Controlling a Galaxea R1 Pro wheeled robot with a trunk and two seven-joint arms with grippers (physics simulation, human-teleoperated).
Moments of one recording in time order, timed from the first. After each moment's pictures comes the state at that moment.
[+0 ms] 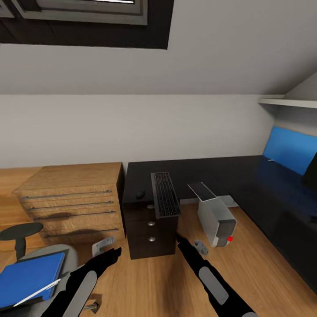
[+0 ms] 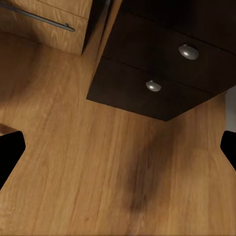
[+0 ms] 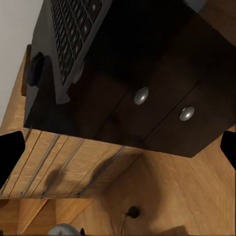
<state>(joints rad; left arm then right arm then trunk) -0.23 0.07 -0.20 -1.32 0.70 0.48 0.45 -0.45 0.03 0.35 -0.73 -1.17 -0.04 0.10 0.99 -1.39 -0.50</state>
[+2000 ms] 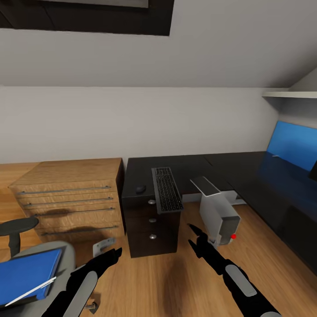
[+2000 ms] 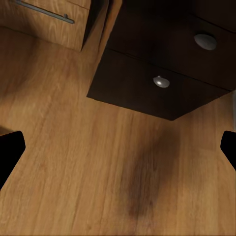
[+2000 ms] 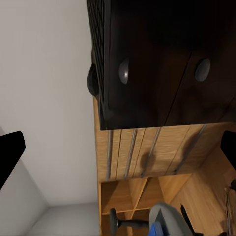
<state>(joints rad) -0.23 0.06 -0.20 -1.32 0.70 0.48 0.44 -0.45 -0.07 0.15 -0.70 -1.45 0.40 0.45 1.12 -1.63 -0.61</state>
